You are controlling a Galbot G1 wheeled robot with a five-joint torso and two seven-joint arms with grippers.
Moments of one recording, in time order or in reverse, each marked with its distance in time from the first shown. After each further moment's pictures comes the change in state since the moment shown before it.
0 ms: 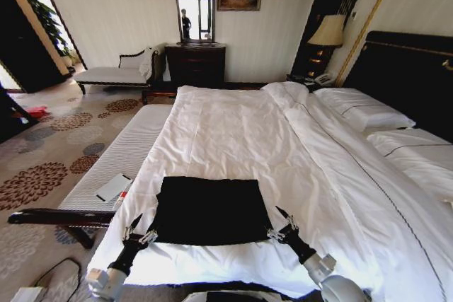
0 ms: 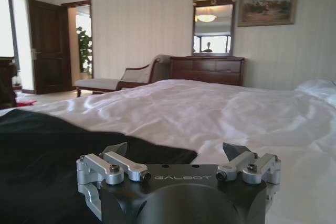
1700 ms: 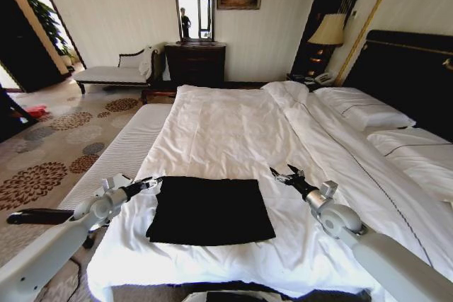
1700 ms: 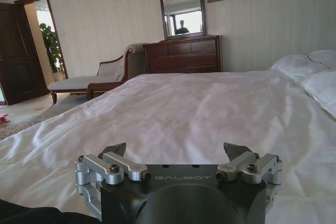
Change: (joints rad) left arm -0.858 0.367 0.428 0.487 -0.686 0.582 0.298; right arm 0.460 -0.285 -0.171 -0.060 0.479 -0.293 0.158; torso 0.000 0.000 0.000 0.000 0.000
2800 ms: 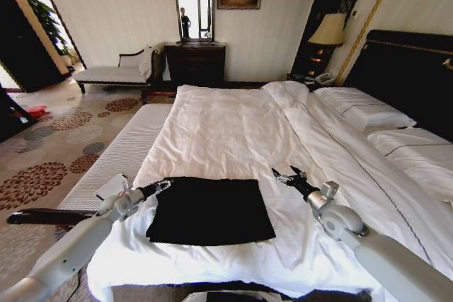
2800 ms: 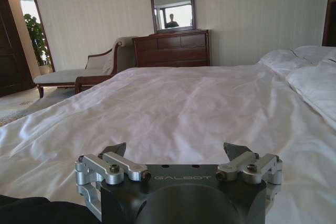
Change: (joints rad) left arm -0.141 -0.119 0.138 0.136 0.064 -0.005 0.028; right arm -0.052 -0.013 0.030 0.024 -0.003 -0.011 0.048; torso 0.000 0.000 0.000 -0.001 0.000
